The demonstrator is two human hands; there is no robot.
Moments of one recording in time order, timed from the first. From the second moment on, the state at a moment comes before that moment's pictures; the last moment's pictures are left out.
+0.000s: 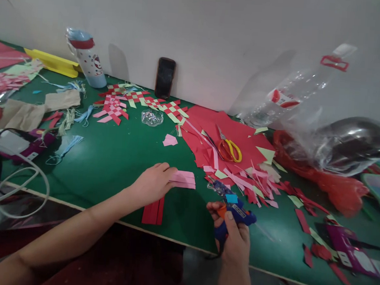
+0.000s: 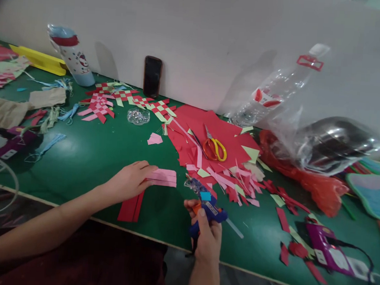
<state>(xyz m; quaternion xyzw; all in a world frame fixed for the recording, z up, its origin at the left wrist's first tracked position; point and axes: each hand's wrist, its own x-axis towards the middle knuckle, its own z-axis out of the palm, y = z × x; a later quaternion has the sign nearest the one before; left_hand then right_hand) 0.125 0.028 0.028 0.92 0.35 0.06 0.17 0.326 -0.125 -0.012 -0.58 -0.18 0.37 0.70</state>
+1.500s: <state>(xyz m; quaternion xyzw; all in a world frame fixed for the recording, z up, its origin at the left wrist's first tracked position) 0.040 0.026 0.011 0.94 0.33 0.11 0.05 0.333 -0.133 -0.019 -0.65 -0.14 0.37 0.65</state>
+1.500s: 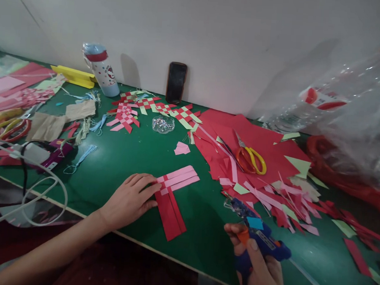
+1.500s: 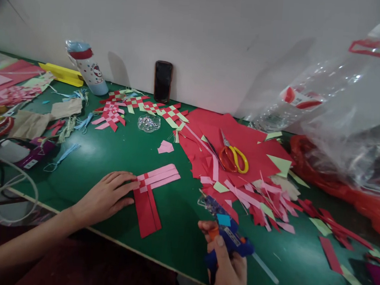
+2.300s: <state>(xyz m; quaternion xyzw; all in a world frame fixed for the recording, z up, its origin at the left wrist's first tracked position) 0.069 0.018 0.017 0.93 0.29 0.07 0.23 0.299 -0.165 0.003 -0.65 -0.26 0.45 0.55</state>
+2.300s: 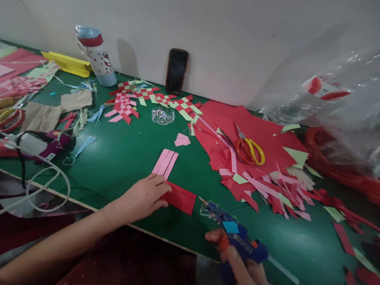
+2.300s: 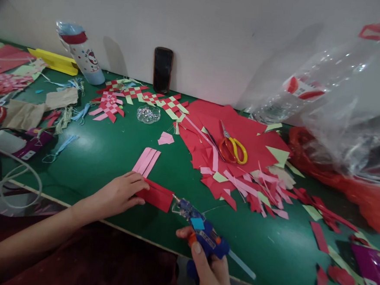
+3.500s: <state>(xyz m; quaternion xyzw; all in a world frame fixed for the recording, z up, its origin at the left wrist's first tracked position) 0.084 0.027 0.026 0.92 0.30 0.00 0.26 0.301 -0.174 0.015 -0.69 -0.31 0.44 0.49</state>
